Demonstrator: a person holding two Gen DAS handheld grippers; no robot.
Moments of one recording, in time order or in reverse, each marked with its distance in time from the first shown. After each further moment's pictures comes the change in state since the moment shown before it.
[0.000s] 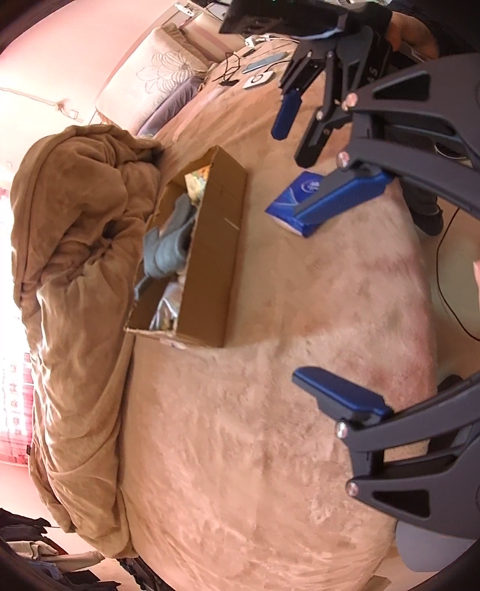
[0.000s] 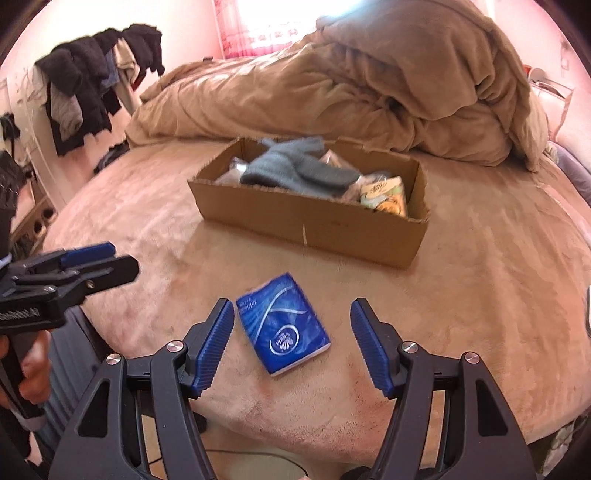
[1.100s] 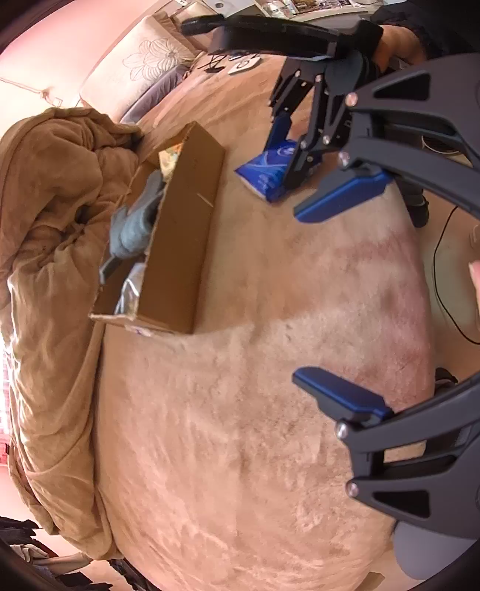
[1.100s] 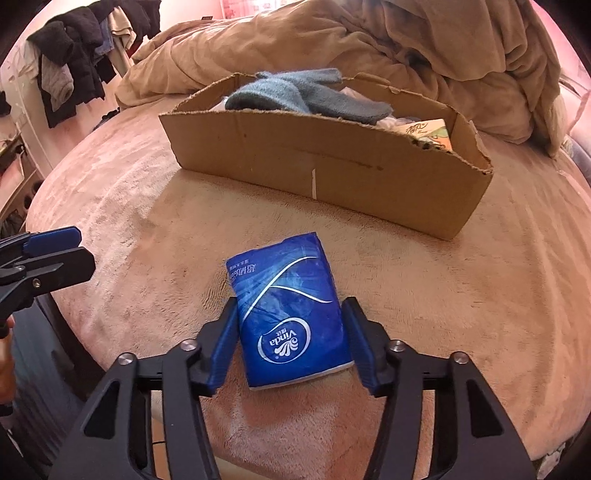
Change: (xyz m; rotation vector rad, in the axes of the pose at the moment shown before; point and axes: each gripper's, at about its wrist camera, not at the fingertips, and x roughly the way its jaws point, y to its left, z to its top) left arm 0.024 0.009 -0.004 -0.003 0.086 0.028; right arm 0.063 0.000 -0.013 -0.025 0.108 -0.002
